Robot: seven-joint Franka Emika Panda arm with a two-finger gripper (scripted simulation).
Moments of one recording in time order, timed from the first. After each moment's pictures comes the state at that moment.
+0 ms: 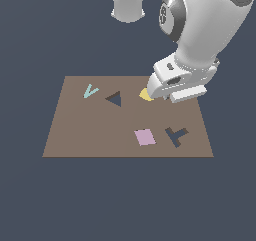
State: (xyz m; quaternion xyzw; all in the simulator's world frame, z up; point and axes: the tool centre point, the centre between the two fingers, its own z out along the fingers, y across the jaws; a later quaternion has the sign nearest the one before) arm -0.056 0.157 0.031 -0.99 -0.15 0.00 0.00
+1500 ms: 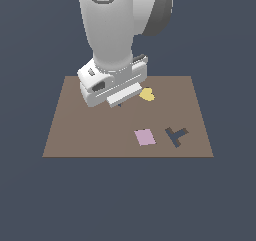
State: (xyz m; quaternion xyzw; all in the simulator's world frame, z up) arm -0.042 -0.034 0.040 -0.96 -0.28 0.00 0.00
